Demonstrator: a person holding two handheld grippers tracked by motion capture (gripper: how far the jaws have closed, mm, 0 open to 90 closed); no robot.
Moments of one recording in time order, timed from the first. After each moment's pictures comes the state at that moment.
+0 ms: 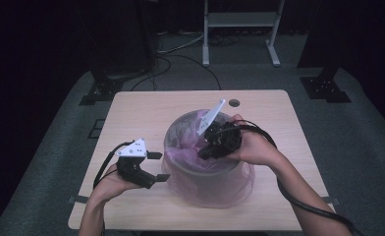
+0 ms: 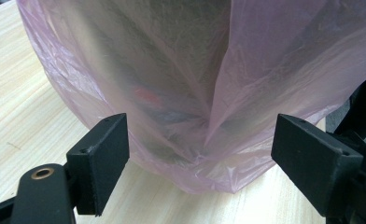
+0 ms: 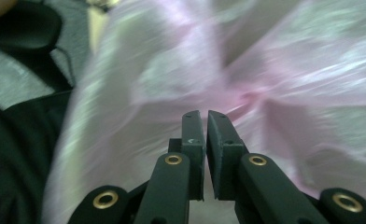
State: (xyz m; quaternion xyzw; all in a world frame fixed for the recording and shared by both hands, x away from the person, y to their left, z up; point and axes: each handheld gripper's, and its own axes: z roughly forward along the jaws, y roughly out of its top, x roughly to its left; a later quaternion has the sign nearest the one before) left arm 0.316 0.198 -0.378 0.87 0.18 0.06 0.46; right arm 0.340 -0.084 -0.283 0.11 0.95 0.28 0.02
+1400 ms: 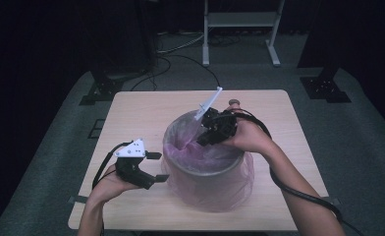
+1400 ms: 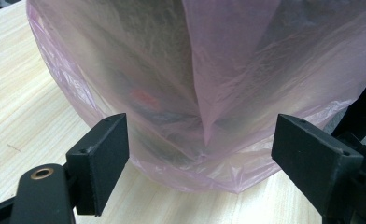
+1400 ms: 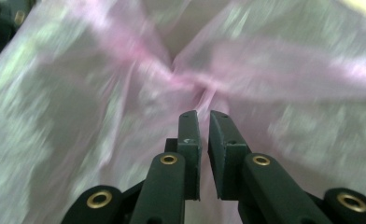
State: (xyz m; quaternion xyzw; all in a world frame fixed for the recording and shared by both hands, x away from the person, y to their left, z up) left arm 0.314 0.199 -0.376 0.86 0.18 0.06 0.47; right arm 0.374 -0.082 -0.283 0.15 0.95 0.28 0.04
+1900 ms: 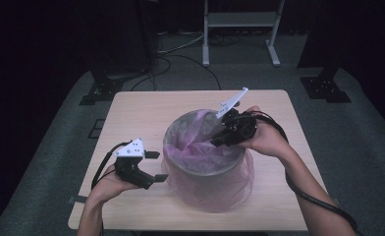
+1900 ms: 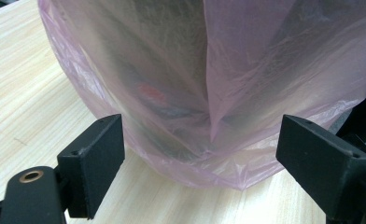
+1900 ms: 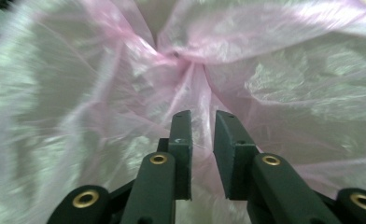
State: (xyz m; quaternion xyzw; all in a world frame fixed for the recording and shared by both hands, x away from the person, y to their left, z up) left arm 0.315 0.203 -0.377 0.86 0.19 0.07 0.46; right arm 0.371 -0.128 -0.287 0.18 0.93 0.32 0.03
